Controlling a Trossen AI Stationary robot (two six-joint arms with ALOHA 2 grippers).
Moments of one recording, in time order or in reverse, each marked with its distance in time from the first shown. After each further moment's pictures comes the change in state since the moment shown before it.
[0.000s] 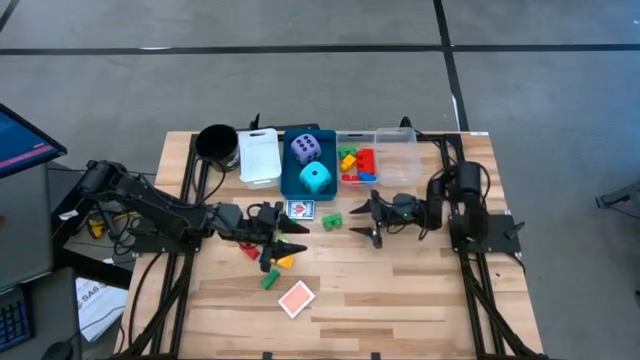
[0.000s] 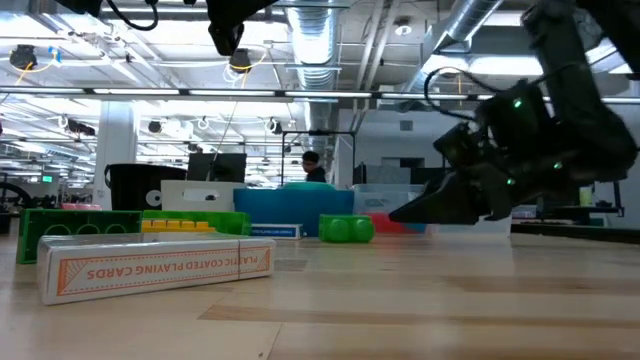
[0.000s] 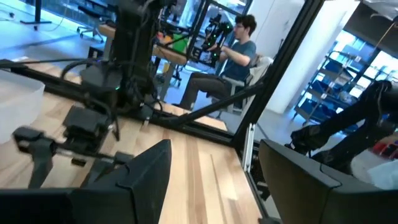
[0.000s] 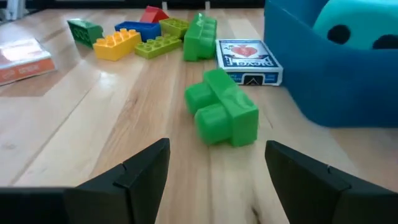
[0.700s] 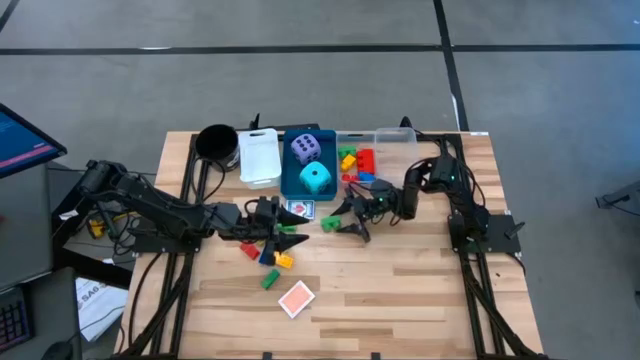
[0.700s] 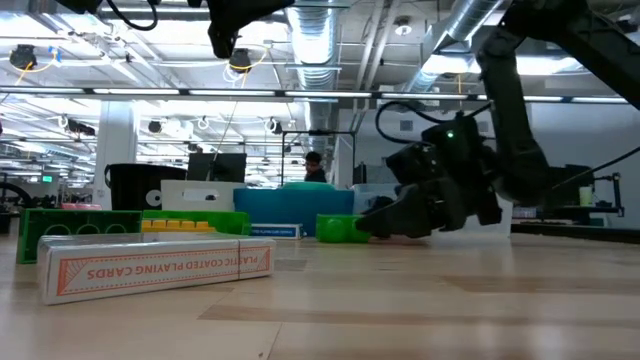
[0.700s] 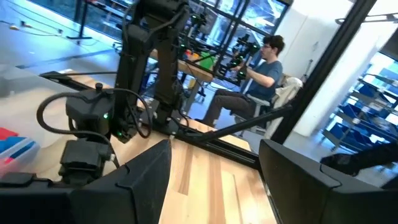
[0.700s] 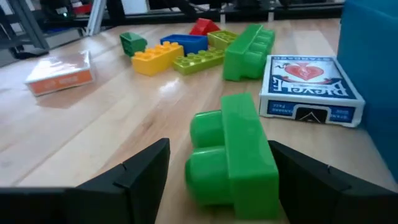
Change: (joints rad) left arm 0.000 0.000 0.000 0.025 -0.147 -0.020; right arm -0.133 0.195 0.307 -0.076 -0.446 -0.027
